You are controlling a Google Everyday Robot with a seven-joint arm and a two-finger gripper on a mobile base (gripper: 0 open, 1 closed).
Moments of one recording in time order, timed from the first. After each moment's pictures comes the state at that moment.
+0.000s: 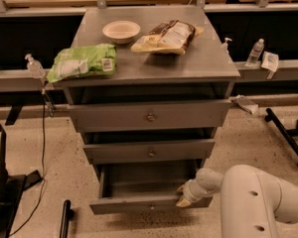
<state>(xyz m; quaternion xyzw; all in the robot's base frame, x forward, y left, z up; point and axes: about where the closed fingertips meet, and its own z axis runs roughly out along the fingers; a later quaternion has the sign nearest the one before) 0.578 -0.172 0.152 -0.65 0.73 0.13 0.17</state>
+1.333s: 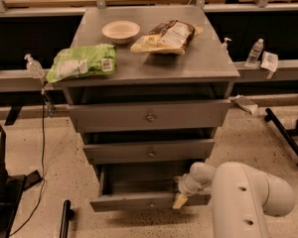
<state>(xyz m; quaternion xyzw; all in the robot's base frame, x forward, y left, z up) 0.608 -0.159 0.155 -0.66 0.72 0.12 0.18</state>
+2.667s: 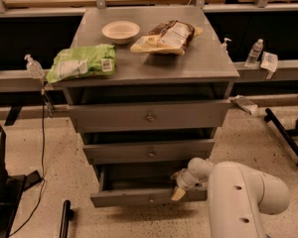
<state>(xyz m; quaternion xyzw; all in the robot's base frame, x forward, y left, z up) 0.645 -0.149 0.161 -0.67 0.70 0.09 0.20</state>
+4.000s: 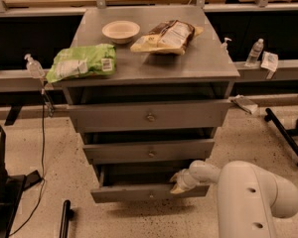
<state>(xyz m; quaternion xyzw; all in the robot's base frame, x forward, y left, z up) 0.648 -0.143 0.183 -0.68 0.69 0.07 0.24</state>
